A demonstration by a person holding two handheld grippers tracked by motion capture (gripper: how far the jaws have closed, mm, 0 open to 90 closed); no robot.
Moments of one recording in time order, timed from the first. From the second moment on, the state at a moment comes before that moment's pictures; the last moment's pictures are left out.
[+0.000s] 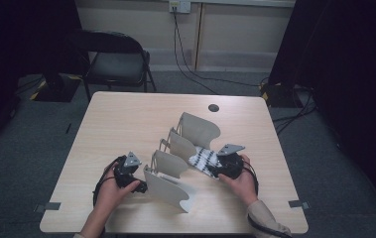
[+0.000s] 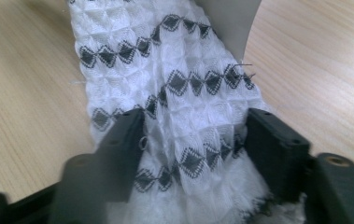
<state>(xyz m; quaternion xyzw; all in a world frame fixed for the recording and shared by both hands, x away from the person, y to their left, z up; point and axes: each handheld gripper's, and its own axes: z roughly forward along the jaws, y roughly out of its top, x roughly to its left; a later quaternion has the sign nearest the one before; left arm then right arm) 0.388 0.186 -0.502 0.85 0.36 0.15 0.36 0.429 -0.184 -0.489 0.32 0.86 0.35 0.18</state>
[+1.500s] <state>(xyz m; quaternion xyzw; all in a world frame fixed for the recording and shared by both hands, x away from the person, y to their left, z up) 0.388 0.186 -0.502 0.85 0.36 0.15 0.36 0.413 -0.164 -0.392 0.29 0.83 0.44 0.17</state>
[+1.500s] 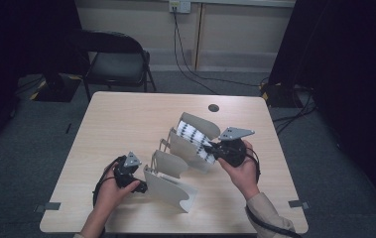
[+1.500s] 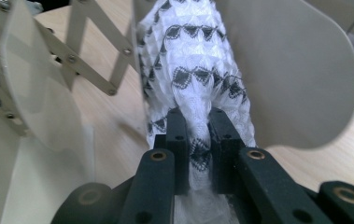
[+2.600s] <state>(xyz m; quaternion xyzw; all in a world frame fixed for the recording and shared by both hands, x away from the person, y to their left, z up) 0.388 0.186 -0.501 0.85 0.36 0.15 0.36 0.415 -0.158 -0.471 0.27 0.88 0.37 0.11</state>
